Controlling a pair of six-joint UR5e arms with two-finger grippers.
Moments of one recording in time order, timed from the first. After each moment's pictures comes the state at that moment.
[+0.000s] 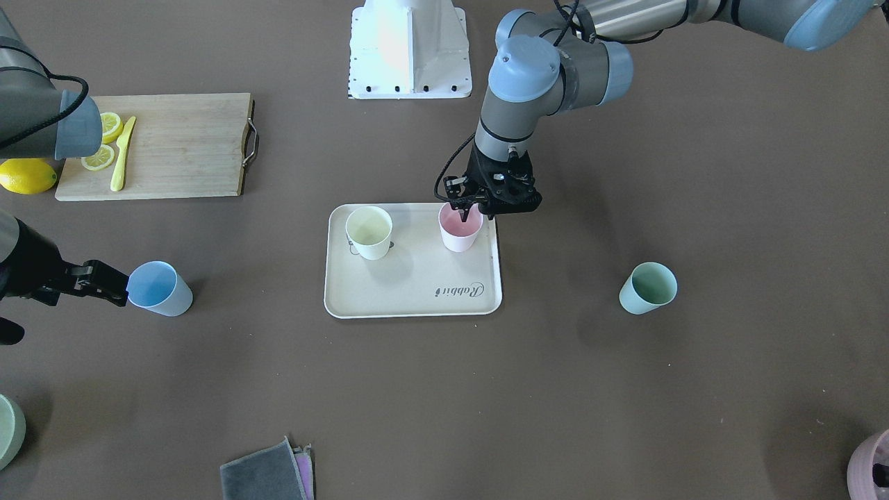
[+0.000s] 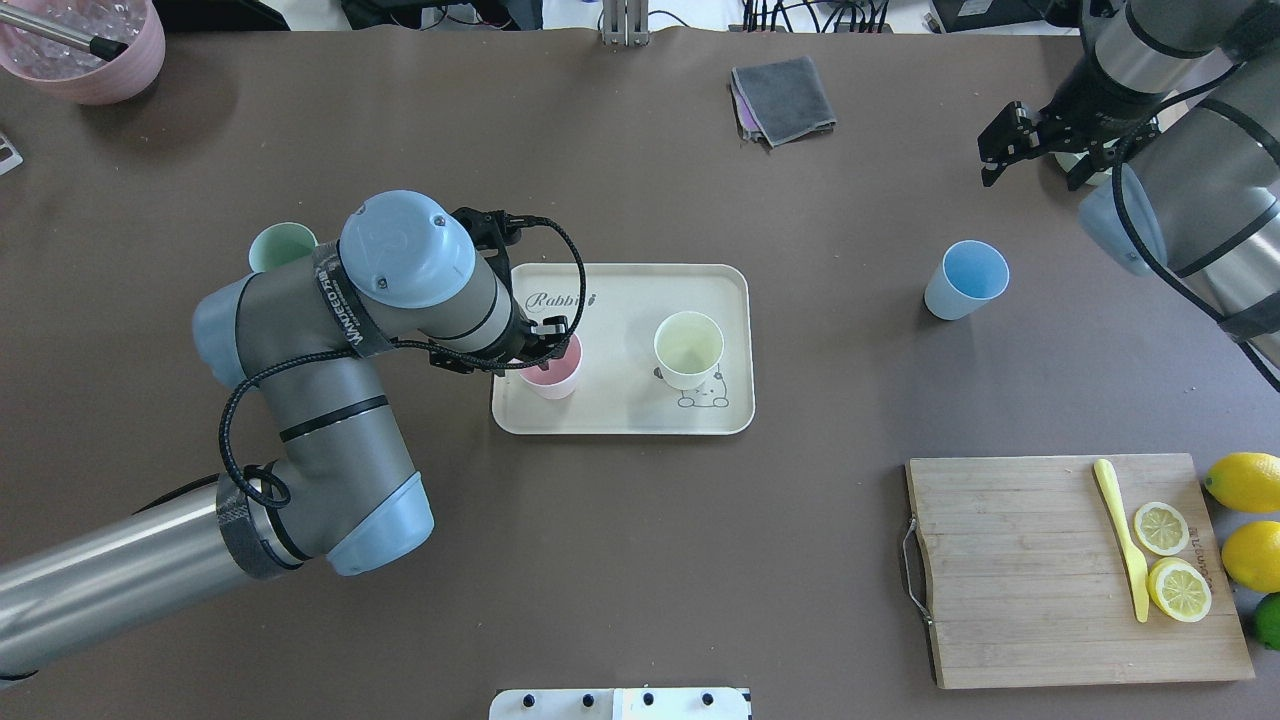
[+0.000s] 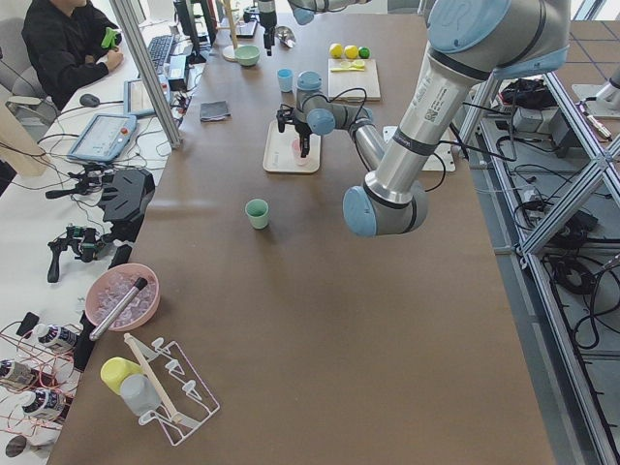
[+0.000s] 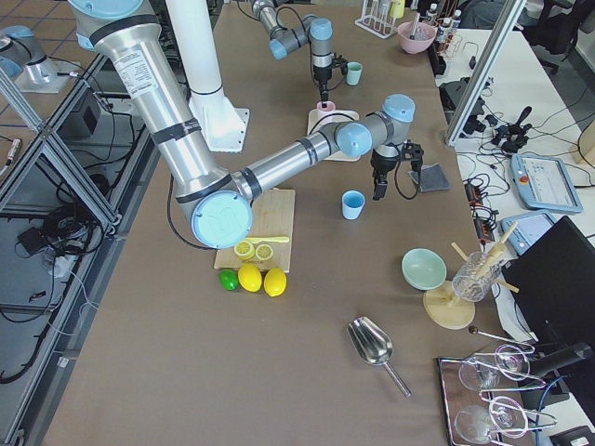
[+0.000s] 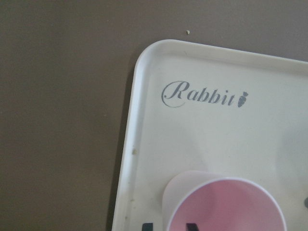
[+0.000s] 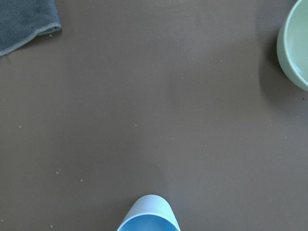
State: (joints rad) left arm -0.56 -2.21 -1.68 -1.70 -1.89 -1.33; right arm 1.11 -1.11 1.57 -1.62 2.25 0.67
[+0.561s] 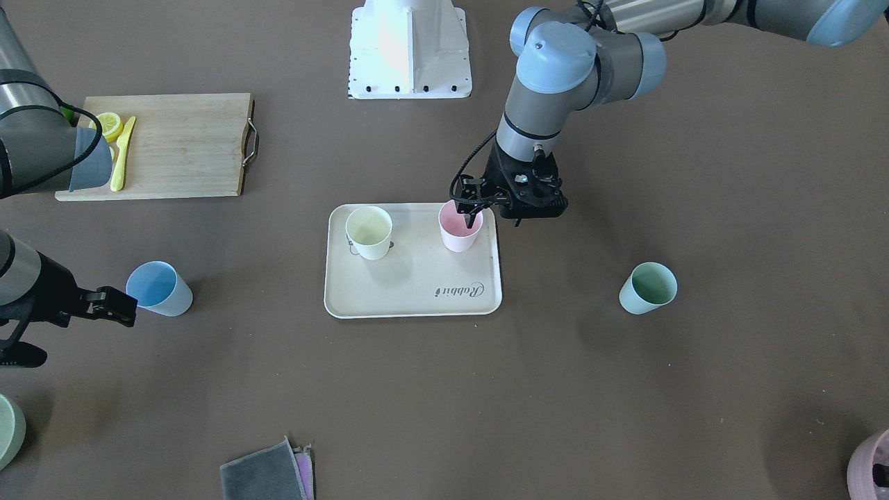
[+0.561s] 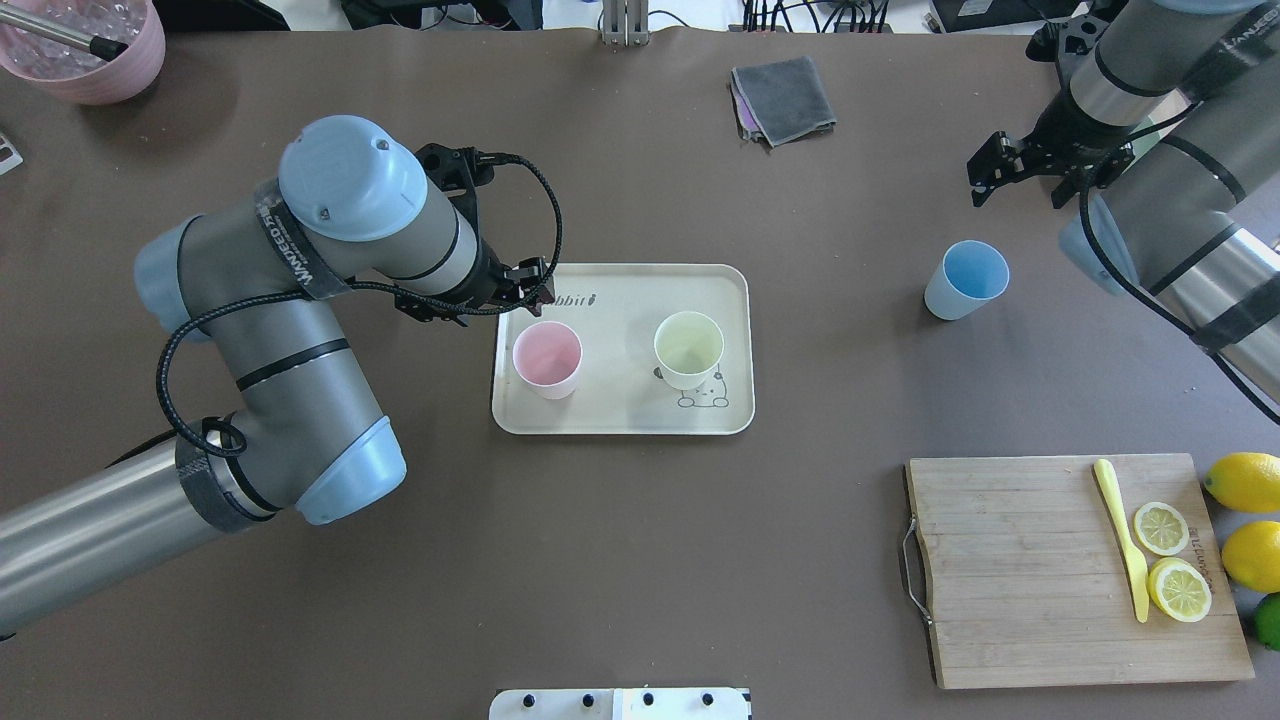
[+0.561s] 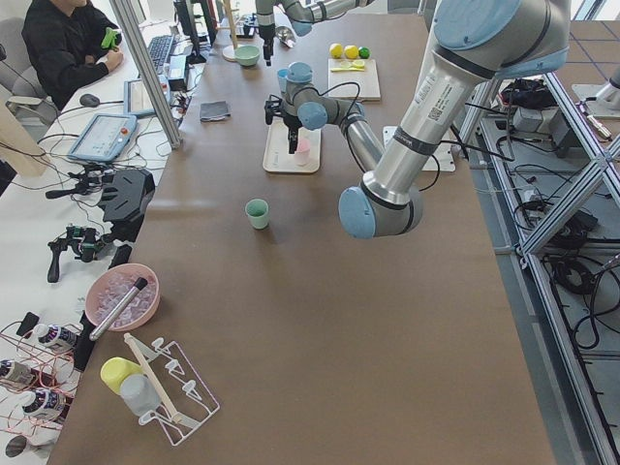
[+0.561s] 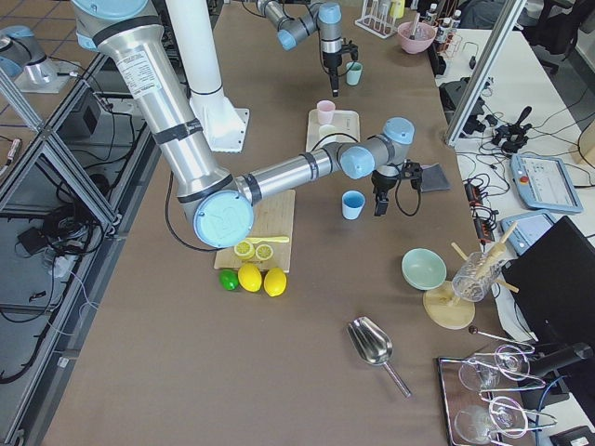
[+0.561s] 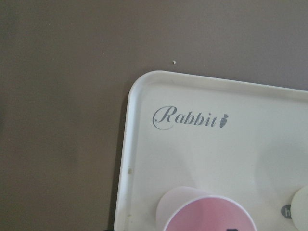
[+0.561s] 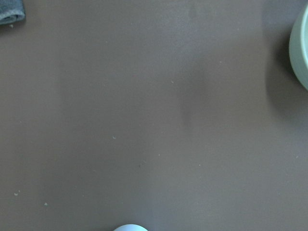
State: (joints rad) left arm -0.66 -2.21 -1.71 -1.69 -1.93 -1.25; right arm 1.07 -1.13 1.46 -1.44 2.22 0.68
